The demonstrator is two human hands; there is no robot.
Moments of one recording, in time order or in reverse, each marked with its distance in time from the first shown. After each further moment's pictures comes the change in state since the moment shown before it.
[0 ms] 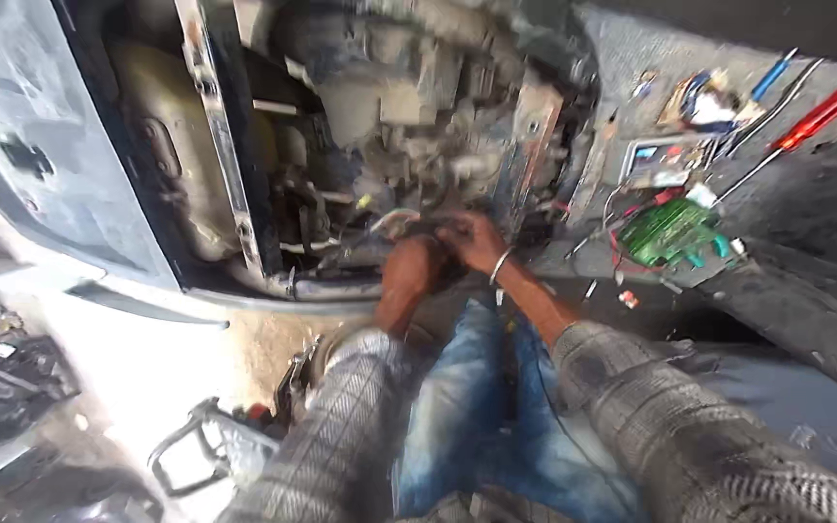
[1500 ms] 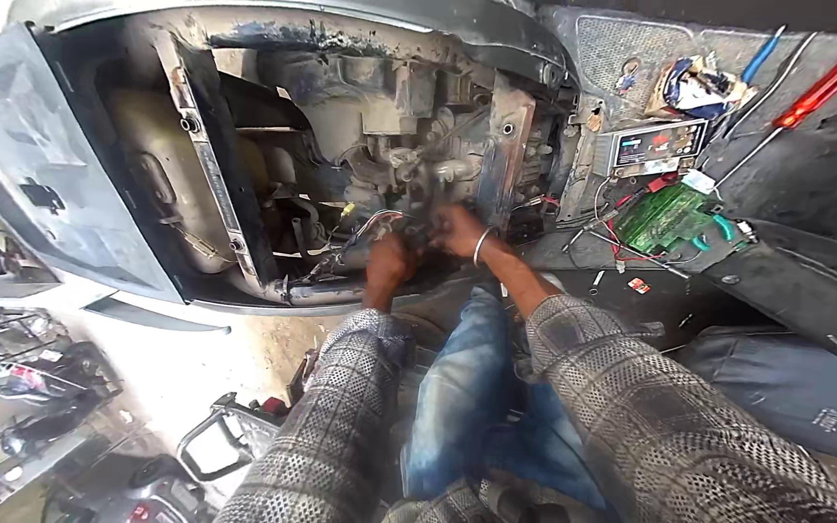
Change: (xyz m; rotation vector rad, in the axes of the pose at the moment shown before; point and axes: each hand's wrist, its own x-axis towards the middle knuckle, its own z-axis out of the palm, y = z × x) left_hand 0.030 -0.011 -0.007 -0.086 -0.072 -0.184; right_hand 0.033 0.004 -0.011 -0.021 -0.255 0.214
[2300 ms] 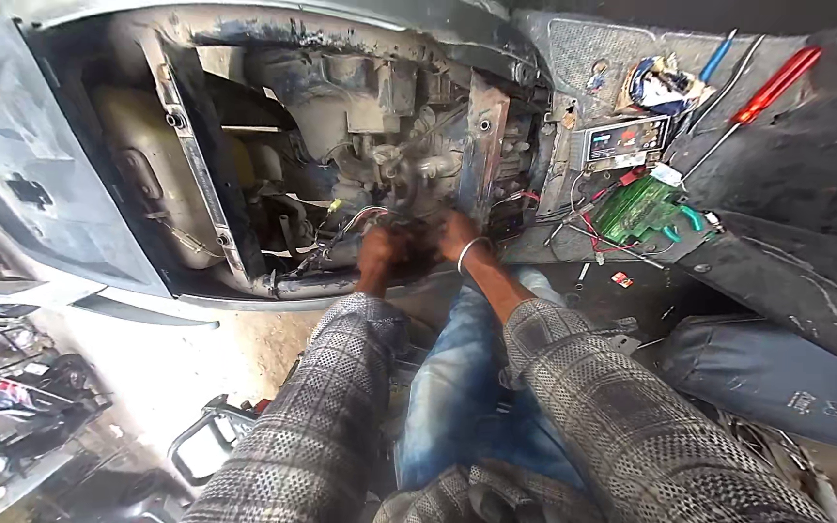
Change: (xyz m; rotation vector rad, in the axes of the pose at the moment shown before) left_hand 0.012 0.008 0.010 -0.191 0.073 -0.125; right_hand -0.023 0.010 0.010 -0.107 0.249 0.210
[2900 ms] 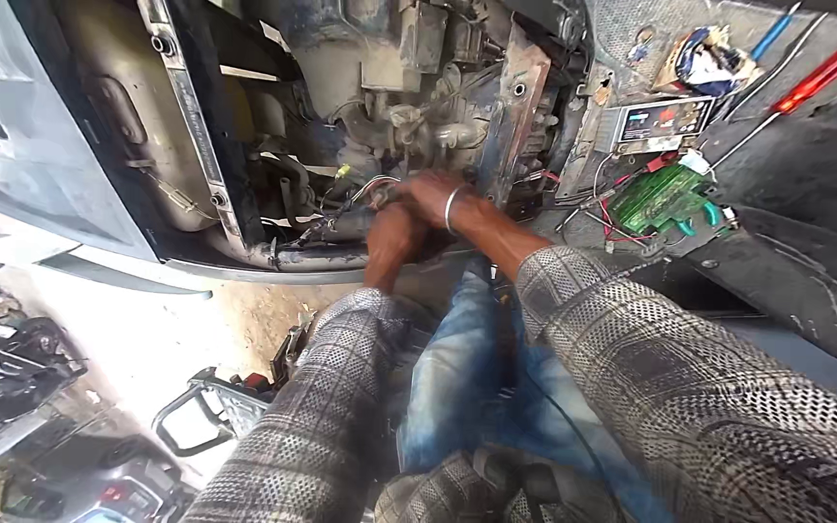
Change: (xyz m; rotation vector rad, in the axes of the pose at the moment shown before) left_hand -0.029 0.003 -0.004 0.234 -0.020 0.065; right_hand 0.021 -0.059 0.006 -0.655 -0.150 -0.561
